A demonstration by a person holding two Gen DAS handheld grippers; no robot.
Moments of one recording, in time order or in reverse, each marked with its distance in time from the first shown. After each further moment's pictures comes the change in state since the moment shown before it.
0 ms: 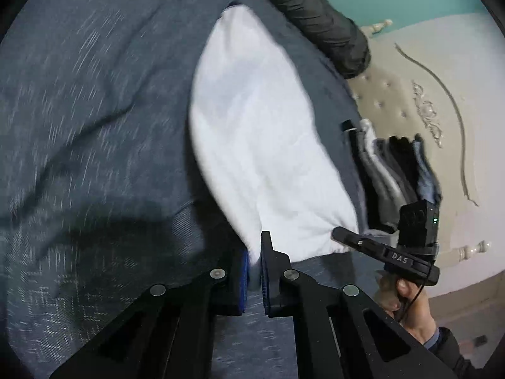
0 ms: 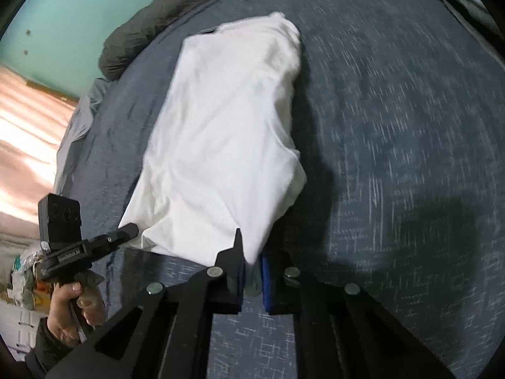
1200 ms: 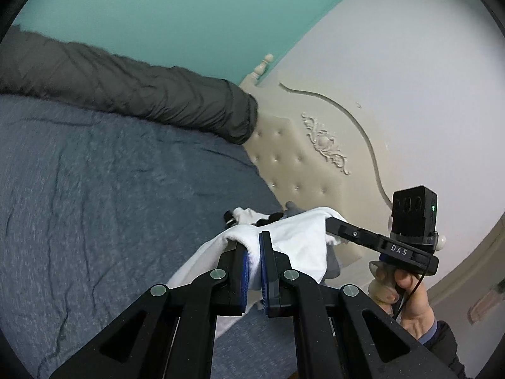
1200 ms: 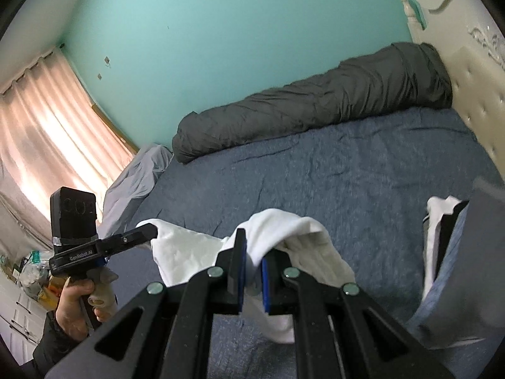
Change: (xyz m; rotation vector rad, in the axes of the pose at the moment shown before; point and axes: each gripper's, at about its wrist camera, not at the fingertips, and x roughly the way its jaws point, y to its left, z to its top) left arm -0.141 -0.332 0.124 0.373 -0.226 -0.109; right arm -0.311 0.143 0.142 -0.233 -0.377 0.081
